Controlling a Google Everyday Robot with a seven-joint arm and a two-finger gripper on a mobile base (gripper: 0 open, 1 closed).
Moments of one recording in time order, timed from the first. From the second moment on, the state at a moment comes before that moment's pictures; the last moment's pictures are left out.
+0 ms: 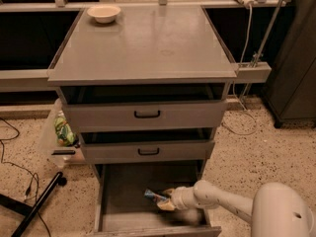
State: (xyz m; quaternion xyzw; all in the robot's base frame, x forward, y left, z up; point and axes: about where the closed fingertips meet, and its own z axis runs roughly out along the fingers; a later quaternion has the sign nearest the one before) arm 0.556 -0.037 0.184 -0.50 0.77 0.26 0.30
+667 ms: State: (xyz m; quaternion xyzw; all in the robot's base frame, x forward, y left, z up) arm 0.554 -0.035 0.159 -0.50 0.76 0.26 0.31
